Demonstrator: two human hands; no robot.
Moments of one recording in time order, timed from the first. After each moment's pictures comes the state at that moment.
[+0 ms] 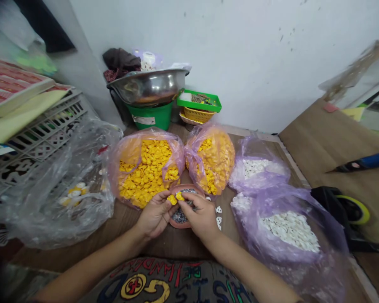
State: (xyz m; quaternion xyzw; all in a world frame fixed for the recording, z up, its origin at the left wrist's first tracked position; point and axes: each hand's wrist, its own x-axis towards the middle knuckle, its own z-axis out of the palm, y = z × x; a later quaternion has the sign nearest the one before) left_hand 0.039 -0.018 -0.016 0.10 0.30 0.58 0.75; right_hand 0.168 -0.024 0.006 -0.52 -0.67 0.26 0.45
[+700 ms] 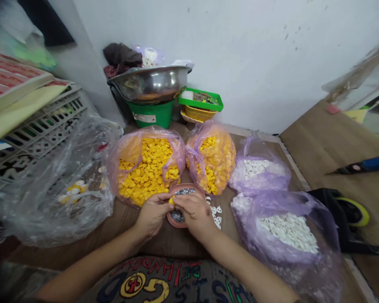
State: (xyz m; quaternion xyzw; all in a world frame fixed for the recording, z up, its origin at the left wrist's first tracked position) left_hand 0.037 -0.018 -0.020 0.19 0.41 0.57 0.69; right_hand 0.171 -0.017 0.004 -0.39 -0.80 0.18 0.42
